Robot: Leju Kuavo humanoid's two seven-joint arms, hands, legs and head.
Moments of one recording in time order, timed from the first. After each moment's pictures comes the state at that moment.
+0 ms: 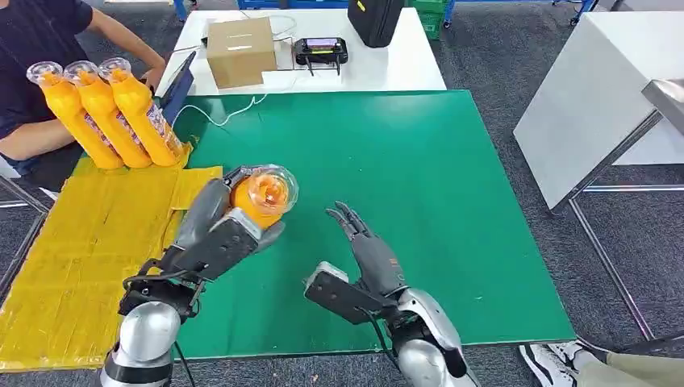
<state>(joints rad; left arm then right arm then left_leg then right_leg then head) -0.17 -0.16 -0.26 -1.87 -0.88 -0.21 0.10 0.00 0.12 0.45 -1.78 0.76 0.15 0.15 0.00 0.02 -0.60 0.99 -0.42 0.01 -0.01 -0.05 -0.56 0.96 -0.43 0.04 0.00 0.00</state>
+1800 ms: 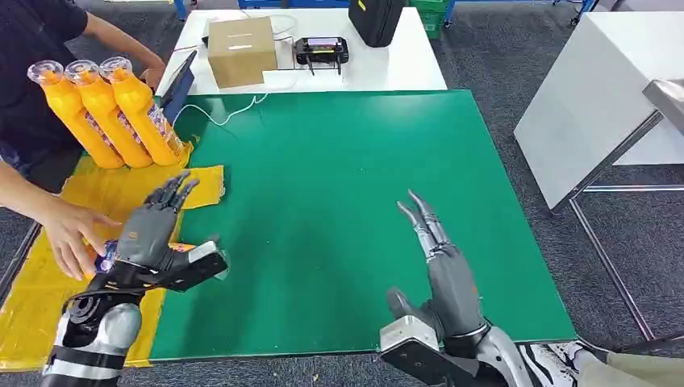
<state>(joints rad) -0.14 0.07 -0.09 -1.68 -1.05 0.06 -0.13 0.22 0.03 0.36 -2.15 0.78 -0.03 -0.02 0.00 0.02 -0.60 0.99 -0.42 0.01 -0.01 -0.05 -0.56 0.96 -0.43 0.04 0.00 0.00</state>
